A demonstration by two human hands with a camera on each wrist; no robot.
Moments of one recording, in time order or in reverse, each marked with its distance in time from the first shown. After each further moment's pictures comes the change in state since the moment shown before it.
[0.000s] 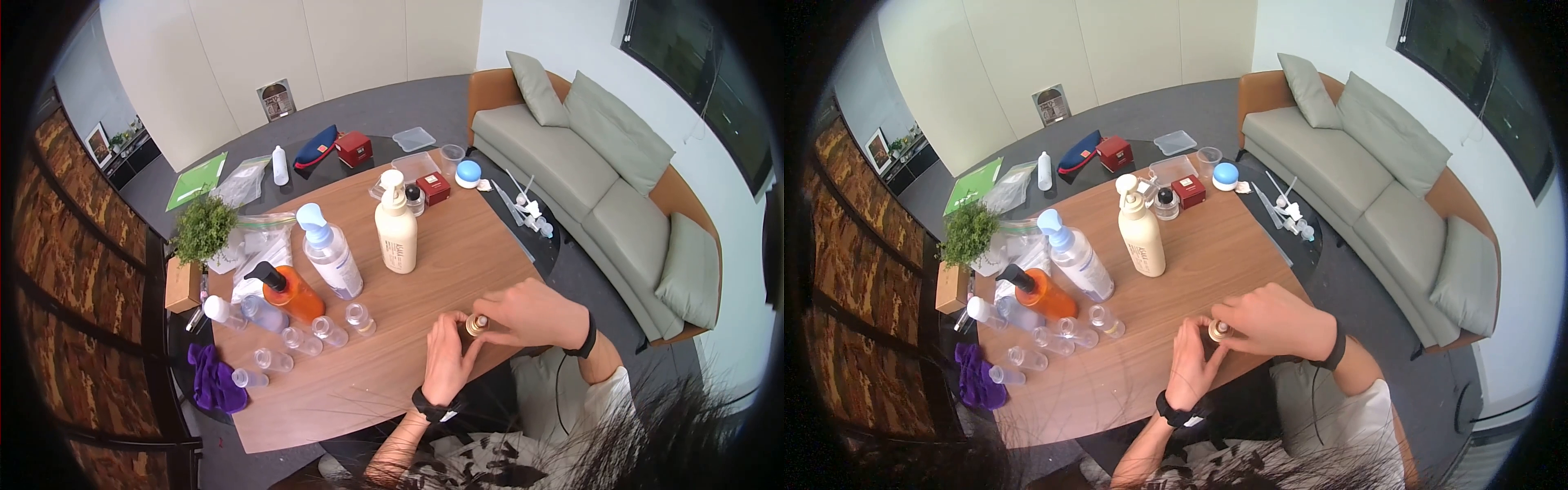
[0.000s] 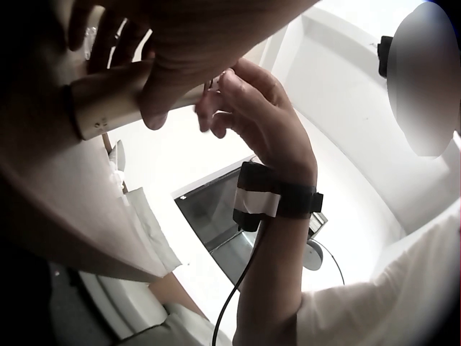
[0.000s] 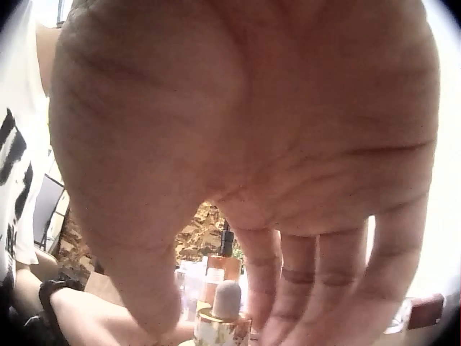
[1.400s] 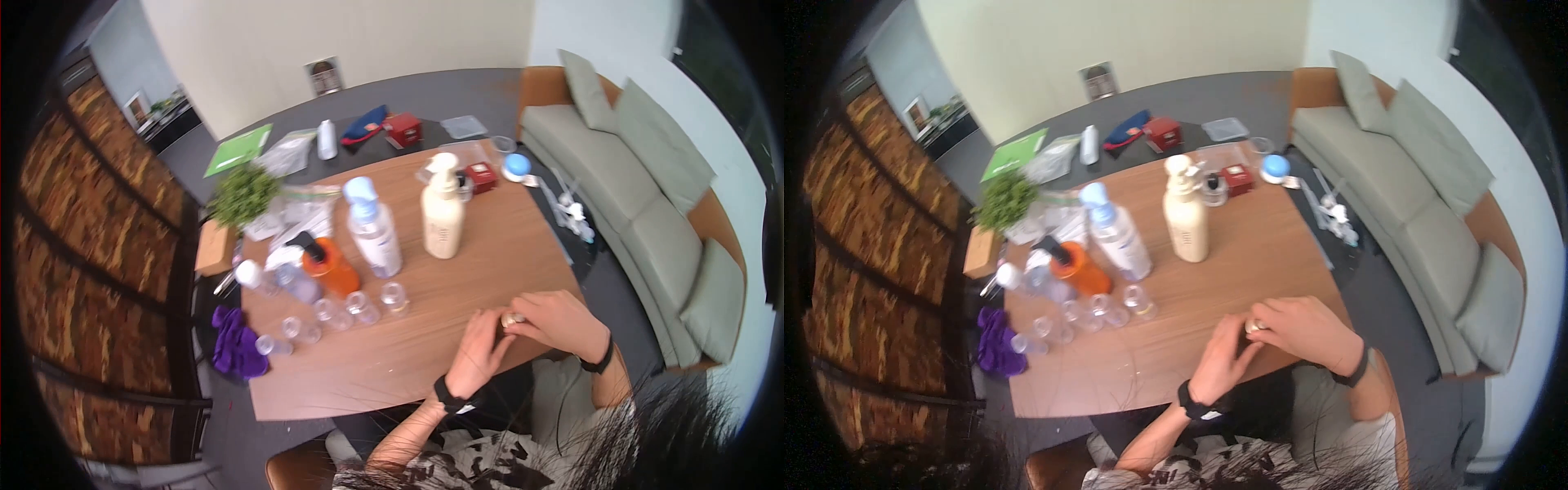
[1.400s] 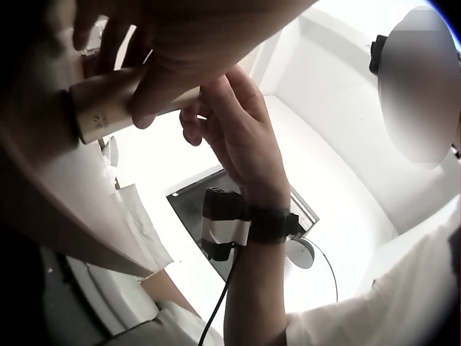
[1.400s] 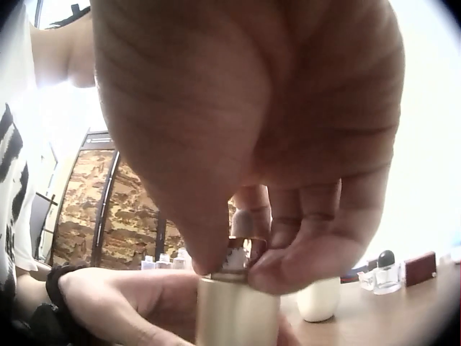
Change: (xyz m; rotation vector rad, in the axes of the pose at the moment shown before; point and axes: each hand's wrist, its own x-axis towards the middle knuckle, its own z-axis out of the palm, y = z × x) left_hand -0.001 -0.005 0.005 -0.101 0.032 0.129; right_hand -0.012 0.007 0.022 0.192 0.024 0.023
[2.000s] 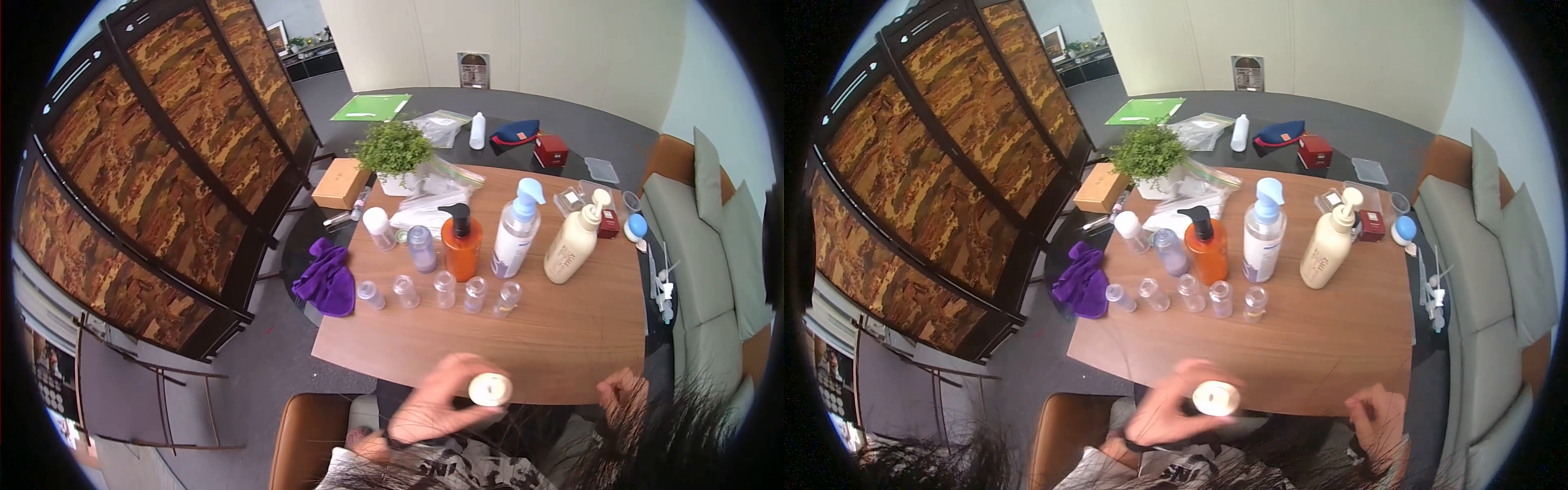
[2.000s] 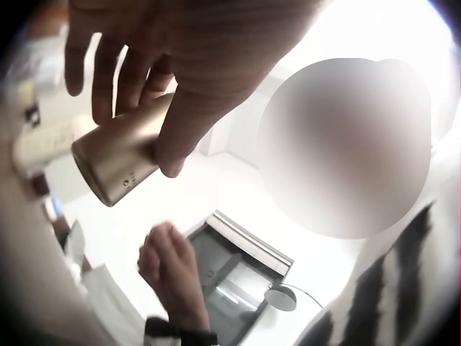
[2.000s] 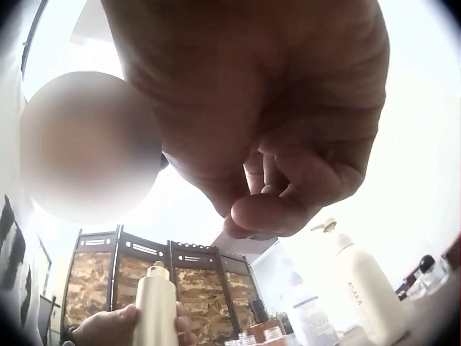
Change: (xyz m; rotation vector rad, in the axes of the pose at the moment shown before) left_hand -0.086 0.106 -0.156 0.148 0.132 -0.278; right_hand -0.051 -0.024 0.010 0.380 0.226 0.230
